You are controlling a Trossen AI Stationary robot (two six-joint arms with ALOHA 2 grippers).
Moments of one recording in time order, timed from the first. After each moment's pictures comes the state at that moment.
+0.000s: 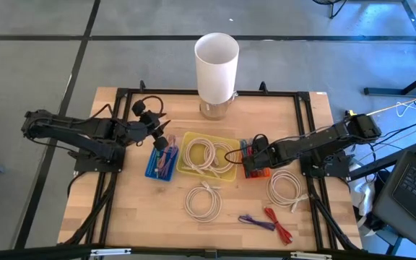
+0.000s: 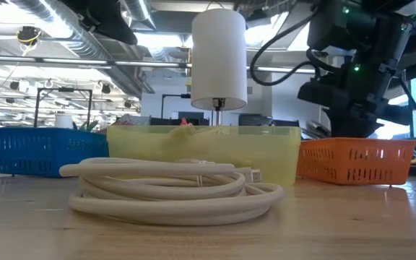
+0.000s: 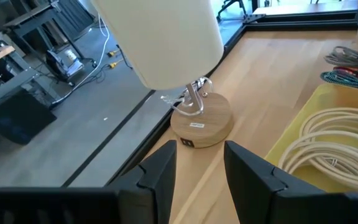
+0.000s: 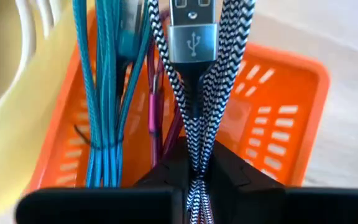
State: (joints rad) left arm -0.10 0.90 0.81 -0.47 -0.81 -0.12; right arm 0.22 1.47 0.76 -0.68 0.36 1.35
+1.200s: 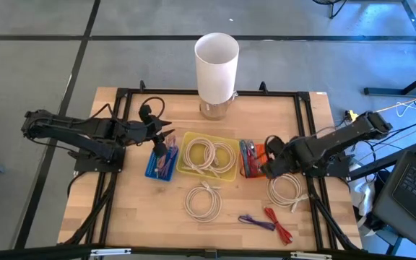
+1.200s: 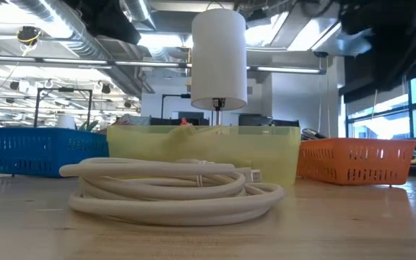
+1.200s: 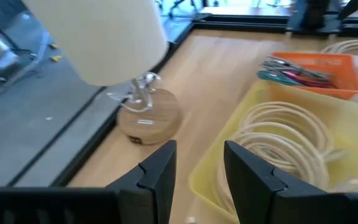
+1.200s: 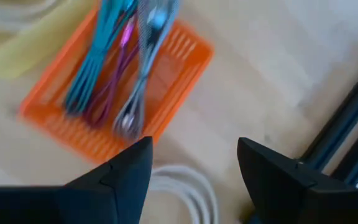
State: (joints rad) left arm -0.10 0.90 0.81 -0.46 -0.59 -0.16; right arm 0.42 1.32 1.07 -1.35 0.36 1.25
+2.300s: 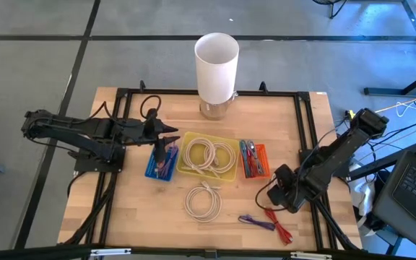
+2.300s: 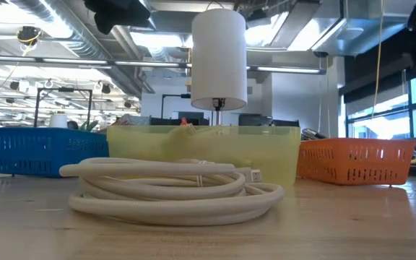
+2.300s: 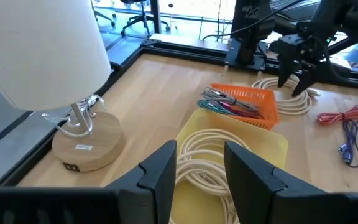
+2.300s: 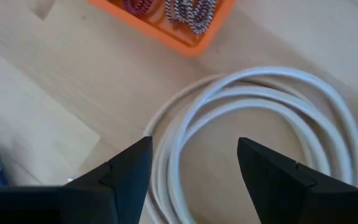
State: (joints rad) left arm -0.10 0.90 0.81 -0.31 -0.39 -0.20; right arm 0.84 1.33 0.71 -0.87 0.30 1.77
